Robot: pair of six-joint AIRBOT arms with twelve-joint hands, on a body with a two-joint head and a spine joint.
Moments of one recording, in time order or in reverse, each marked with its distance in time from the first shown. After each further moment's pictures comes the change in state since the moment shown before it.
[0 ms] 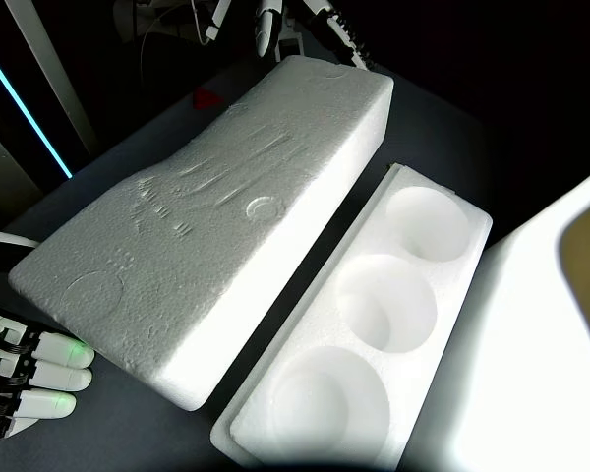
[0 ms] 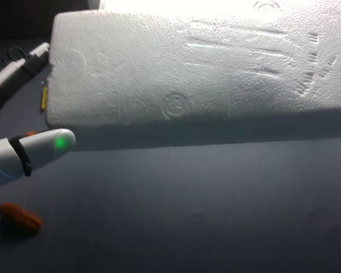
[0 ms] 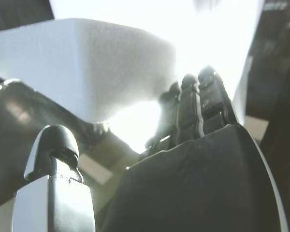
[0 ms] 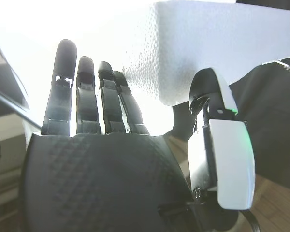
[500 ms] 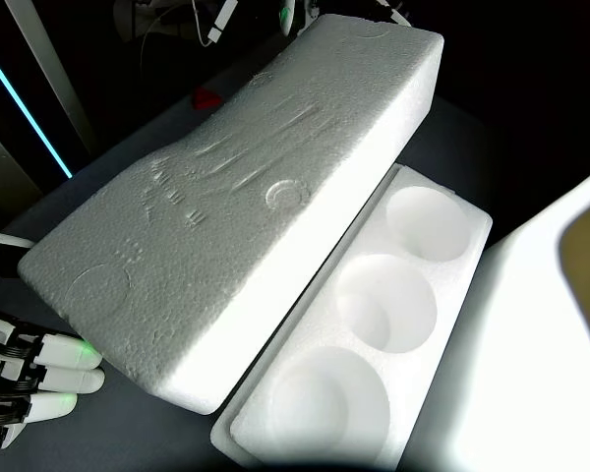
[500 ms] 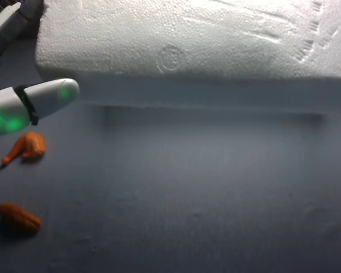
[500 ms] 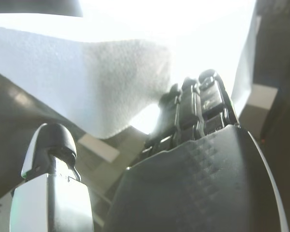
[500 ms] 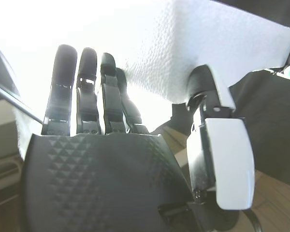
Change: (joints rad) left arm -0.194 -0.039 0.117 0.035 0.097 -0.003; right arm 0.109 -0.013 0.069 -0.008 -0.039 -0.007
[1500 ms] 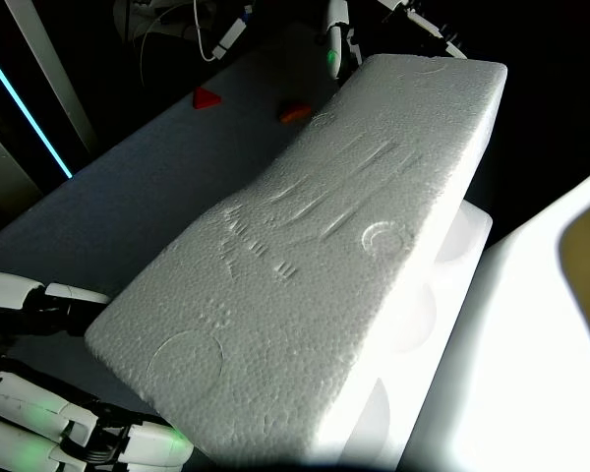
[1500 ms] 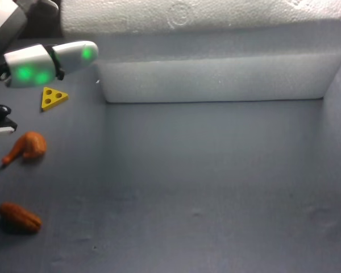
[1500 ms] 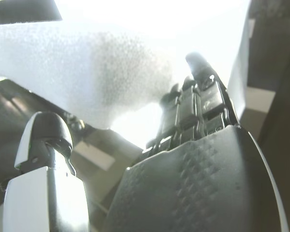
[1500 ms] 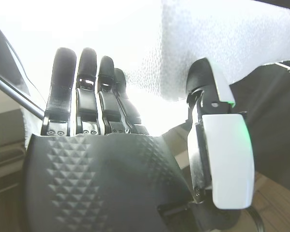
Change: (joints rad) left arm -0.224 -0.127 0.216 0.048 0.240 -0.034; right arm 0.308 -0.074 0.192 0.016 -0.278 -0.050
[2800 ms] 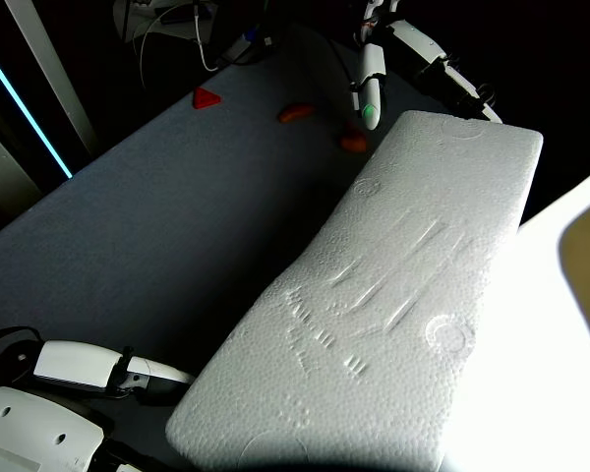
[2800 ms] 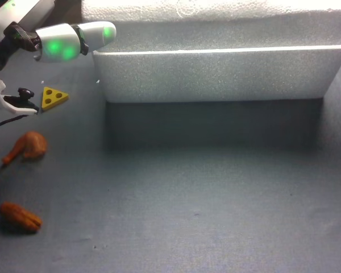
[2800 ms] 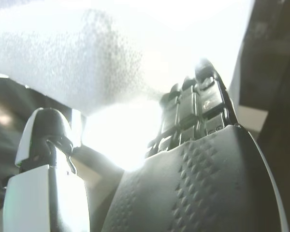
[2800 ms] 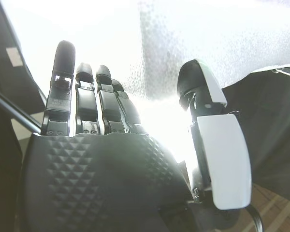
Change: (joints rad) left arm -0.130 -0.141 0.192 0.013 0.212 -0.050; right arm 0.132 -0.113 0.177 0.048 -0.276 -0.005
